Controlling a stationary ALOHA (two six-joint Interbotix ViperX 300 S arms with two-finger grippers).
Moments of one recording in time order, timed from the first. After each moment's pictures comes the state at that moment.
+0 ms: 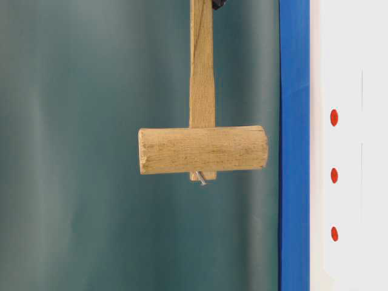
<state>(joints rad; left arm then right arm) -0.02 -1.02 1.24 -0.02 -0.05 0.16 -0.18 -0.60 1.08 0.30 -0.03 -0.22</state>
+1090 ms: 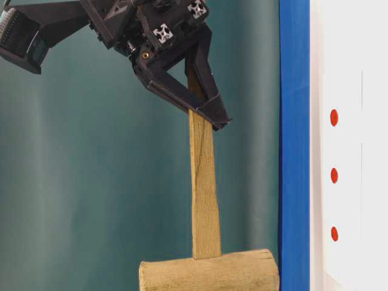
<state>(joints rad) -0.01 -1.02 1.24 -0.02 -0.05 0.16 -0.10 -0.19 0.72 0.29 -0.07 -0.24</state>
